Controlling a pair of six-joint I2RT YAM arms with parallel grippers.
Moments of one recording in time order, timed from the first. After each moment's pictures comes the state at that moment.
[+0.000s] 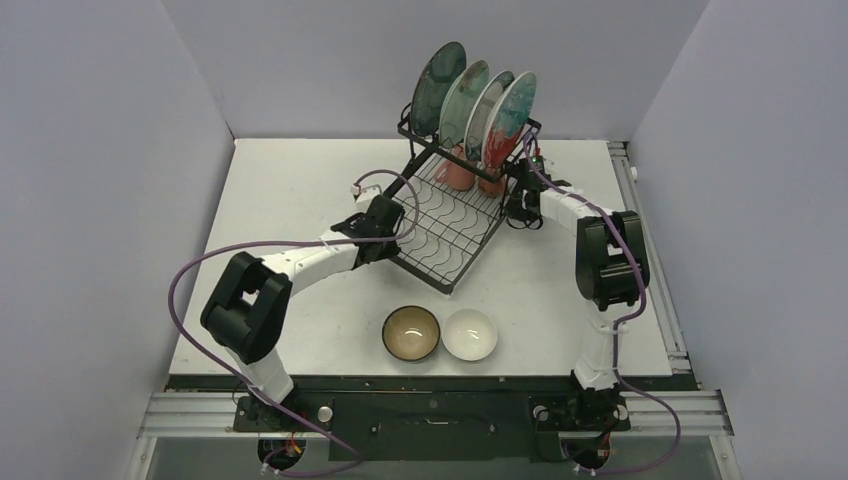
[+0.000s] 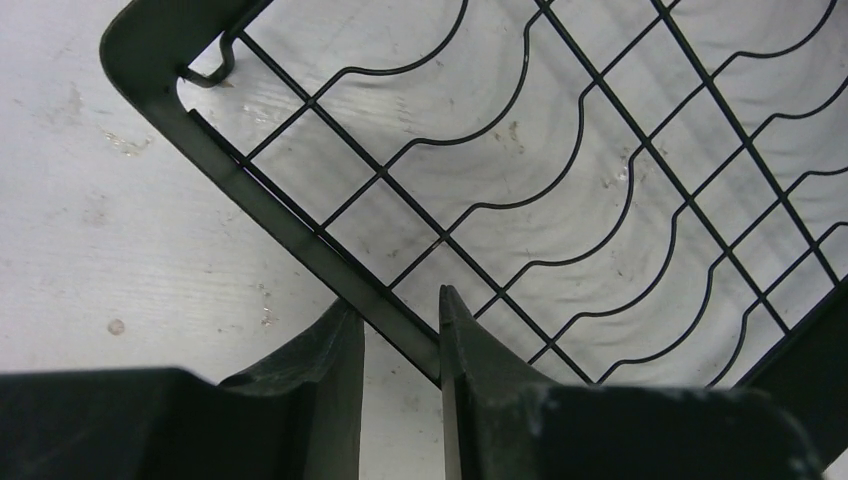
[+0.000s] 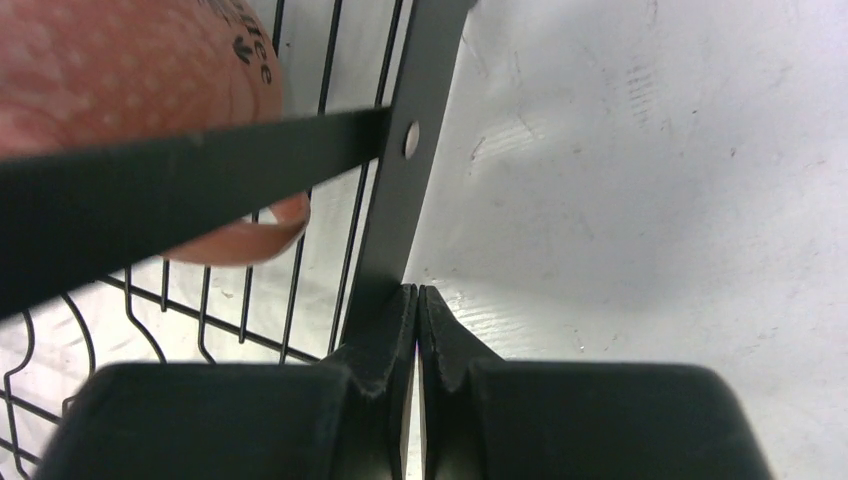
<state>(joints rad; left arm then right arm) -0.60 1.71 1.09 -0.29 -0.31 -0.75 0.21 2.04 1.43 -0.33 0.08 0.60</state>
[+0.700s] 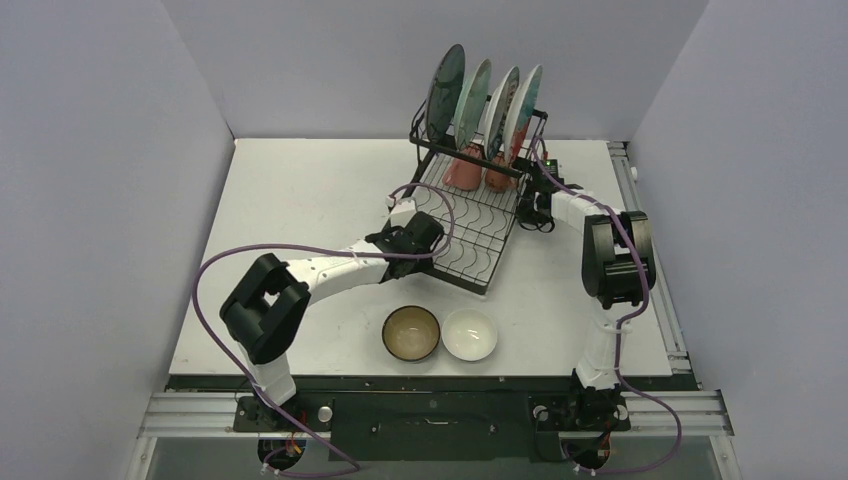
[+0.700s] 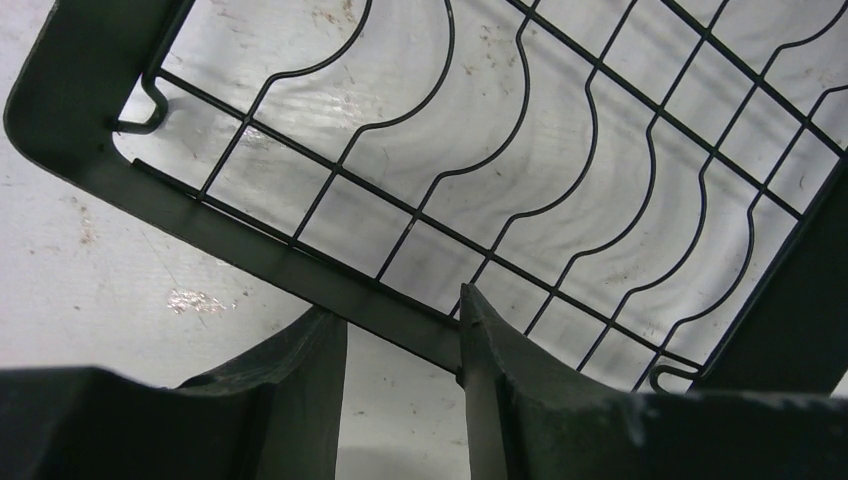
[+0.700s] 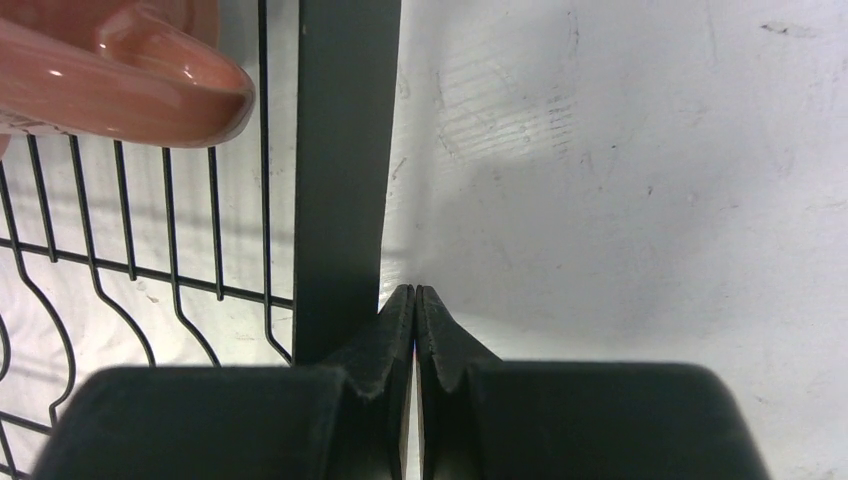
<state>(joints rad) -0.82 1.78 1.18 -0.36 -0.40 -0.88 0.14 2.06 1.40 -0.30 0.01 0.50</state>
